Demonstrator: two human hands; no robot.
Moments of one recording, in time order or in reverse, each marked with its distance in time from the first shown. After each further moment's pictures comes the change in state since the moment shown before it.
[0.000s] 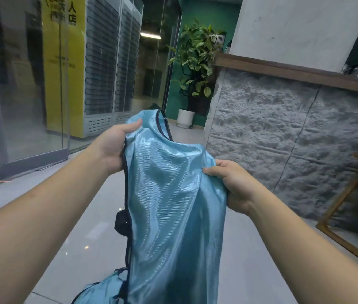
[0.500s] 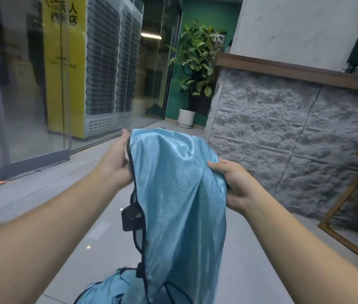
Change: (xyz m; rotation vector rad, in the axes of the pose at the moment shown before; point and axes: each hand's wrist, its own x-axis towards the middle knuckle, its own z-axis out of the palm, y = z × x) left_hand 0.014 -0.038 -0.007 -0.332 0.122 -0.056; right_hand 0.007 0.005 0.003 0.262 0.046 0.006
